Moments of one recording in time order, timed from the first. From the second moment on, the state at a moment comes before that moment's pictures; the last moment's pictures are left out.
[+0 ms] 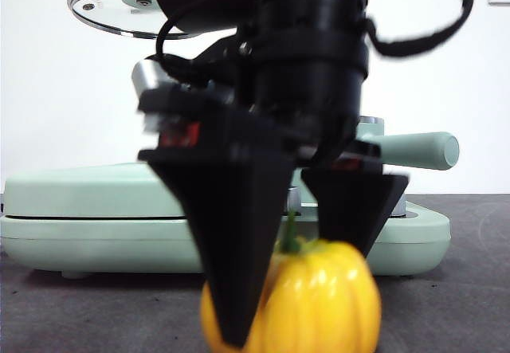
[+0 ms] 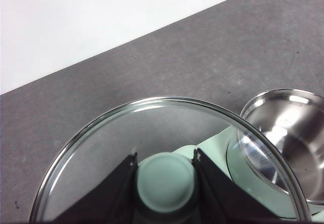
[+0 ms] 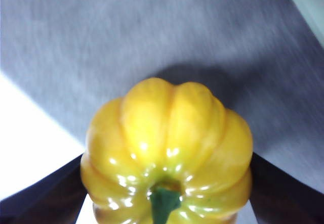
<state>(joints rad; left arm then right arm) -0.40 1.38 1.44 -0.54 0.08 0.14 1.04 1.72 1.17 -0.95 -0.11 0.25</state>
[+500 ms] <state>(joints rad) -0.38 1.38 1.44 -0.54 0.08 0.14 0.75 1.72 1.71 -1.22 -0.11 0.18</state>
